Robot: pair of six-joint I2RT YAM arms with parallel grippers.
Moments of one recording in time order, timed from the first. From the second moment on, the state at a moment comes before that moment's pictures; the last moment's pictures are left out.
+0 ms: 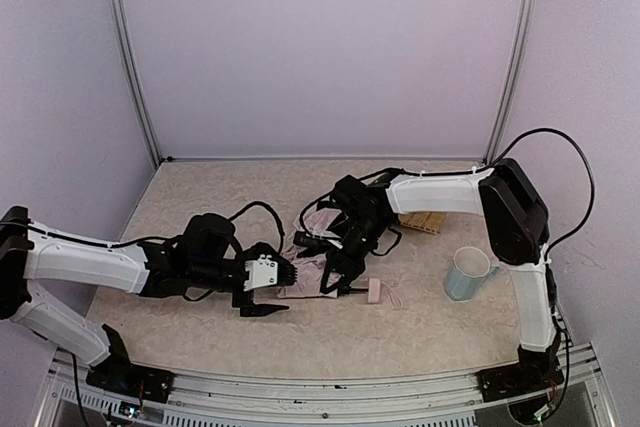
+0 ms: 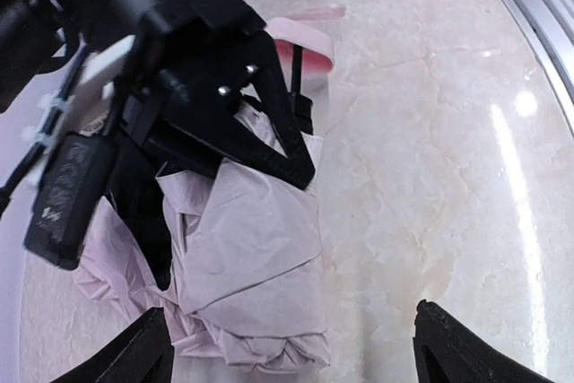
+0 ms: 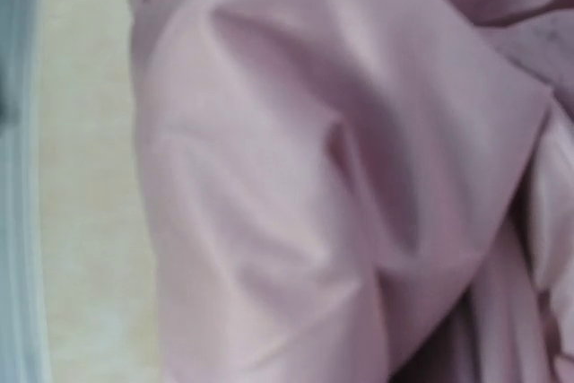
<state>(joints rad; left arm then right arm) -0.87 1.35 0.60 0.14 0.28 0.75 0.81 2.16 1.63 -0.82 -0.71 -0.47</state>
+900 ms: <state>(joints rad) -0.83 1.72 0.78 0.18 0.05 0.96 0.72 2.36 1.89 -1.00 -1.05 -0.49</state>
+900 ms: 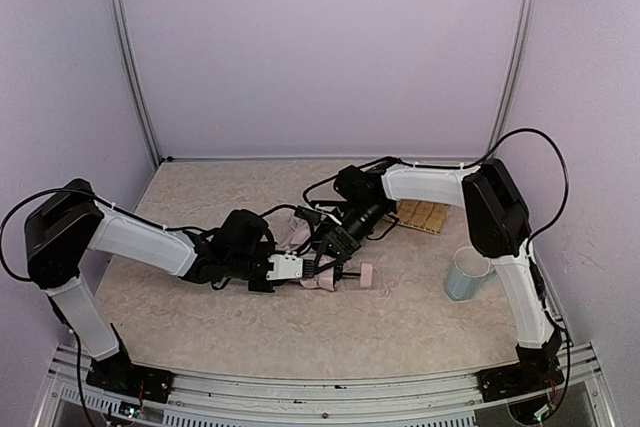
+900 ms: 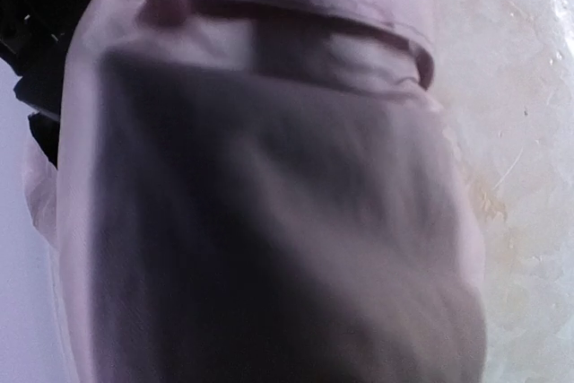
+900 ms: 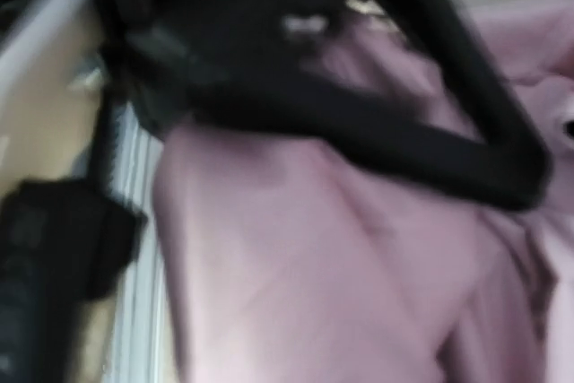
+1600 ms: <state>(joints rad) -0.81 1.72 0.80 0.19 0.07 0.86 0.66 1.51 1.25 -0.67 0.13 0.17</state>
